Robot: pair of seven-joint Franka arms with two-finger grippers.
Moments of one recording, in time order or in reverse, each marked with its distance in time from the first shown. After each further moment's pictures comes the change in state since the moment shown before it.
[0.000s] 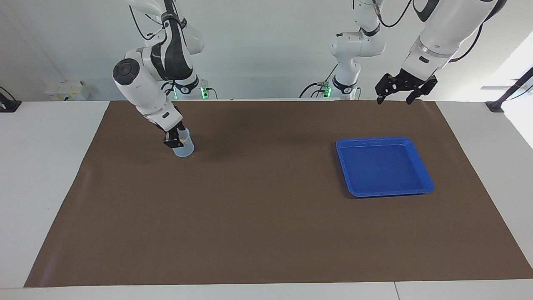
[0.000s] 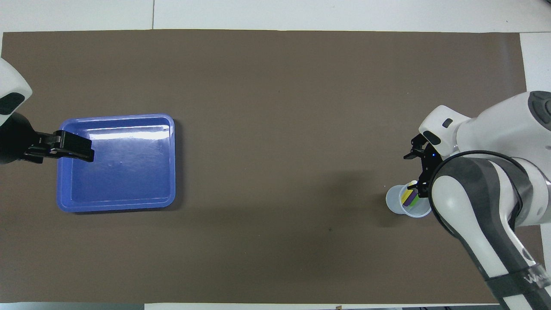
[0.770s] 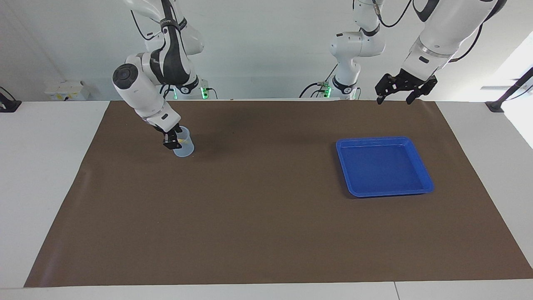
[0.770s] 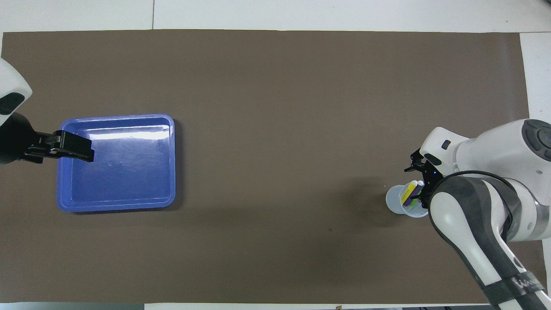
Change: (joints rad) left arm 0.000 0.000 0.000 0.000 0.000 0.000 0.000; right arm -0.030 -0.010 -0.006 -0.081 0.000 0.074 -0.125
